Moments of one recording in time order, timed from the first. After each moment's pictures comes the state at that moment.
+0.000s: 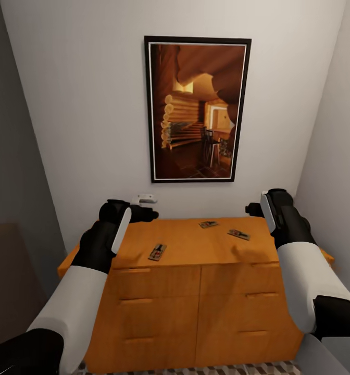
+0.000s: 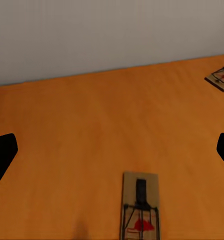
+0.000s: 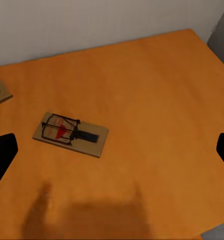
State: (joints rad) left arm -0.93 -0.15 -0.10 -1.16 0.03 1.03 -0.01; right arm -1.09 -0.06 -0.12 -0.92 0.00 1.04 -0.23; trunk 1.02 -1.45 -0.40
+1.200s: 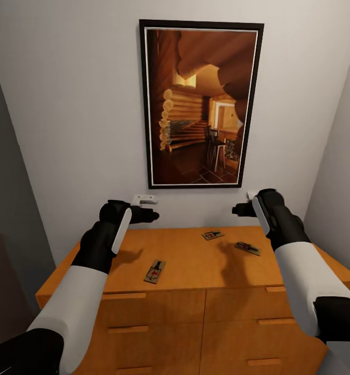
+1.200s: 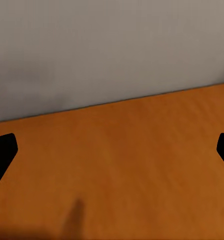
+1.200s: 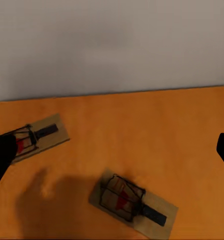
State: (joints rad) left arm -0.93 -0.15 -0.10 -1.15 0.04 1.04 -0.01; right arm -1.09 -0.07 0.02 -0.91 -0.02 1.04 -0.05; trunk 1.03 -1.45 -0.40
